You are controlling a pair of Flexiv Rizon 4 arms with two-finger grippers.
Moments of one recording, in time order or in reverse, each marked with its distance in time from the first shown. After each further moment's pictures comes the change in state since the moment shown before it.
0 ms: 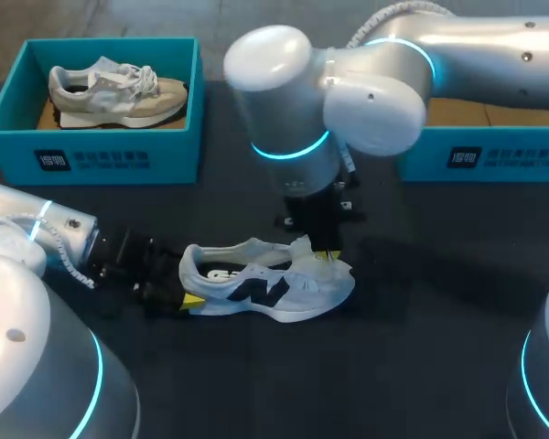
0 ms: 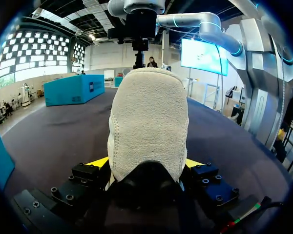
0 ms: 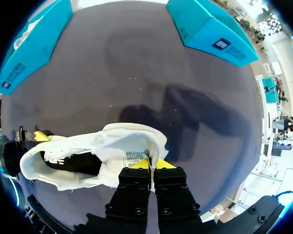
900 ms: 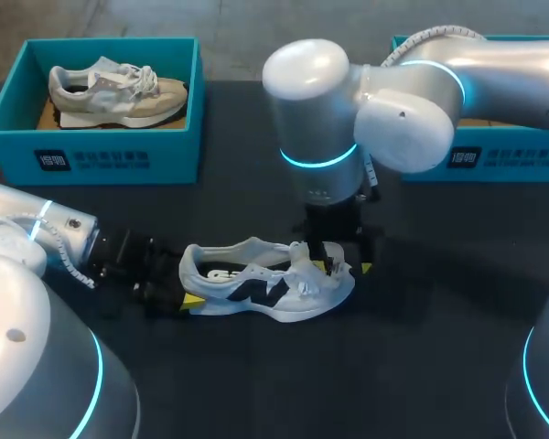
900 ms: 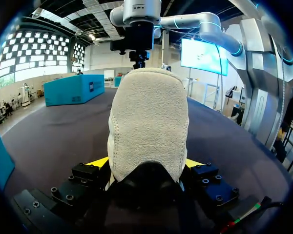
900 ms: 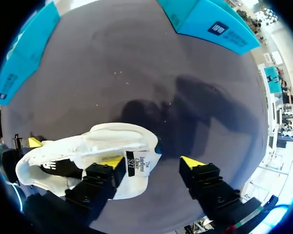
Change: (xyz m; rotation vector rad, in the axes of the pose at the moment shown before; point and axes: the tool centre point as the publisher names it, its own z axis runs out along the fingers) left arm 0.000 0.000 0.000 -0.001 0.000 0.000; right arm -0.013 -0.002 0.021 0.032 0.041 0.054
